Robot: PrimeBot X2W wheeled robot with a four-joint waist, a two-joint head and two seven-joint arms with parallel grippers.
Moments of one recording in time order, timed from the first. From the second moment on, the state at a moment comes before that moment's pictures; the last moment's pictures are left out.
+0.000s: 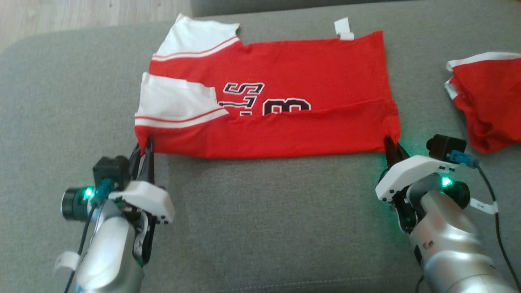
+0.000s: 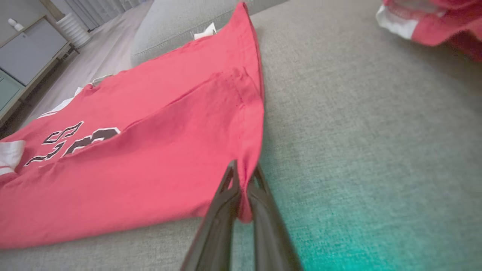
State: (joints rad) left arm -0.33 0.10 -0.20 0.54 -0.14 0.05 -0.25; right arm -0.61 -0.06 0.10 1.11 0.41 0.13 -0.15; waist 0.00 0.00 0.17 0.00
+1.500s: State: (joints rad) left arm -0.06 0.13 -0.18 0.38 -0.19 0.11 -0.24; right arm -0.13 -0.05 -0.18 0.35 0.21 0.13 0.14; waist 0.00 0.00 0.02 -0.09
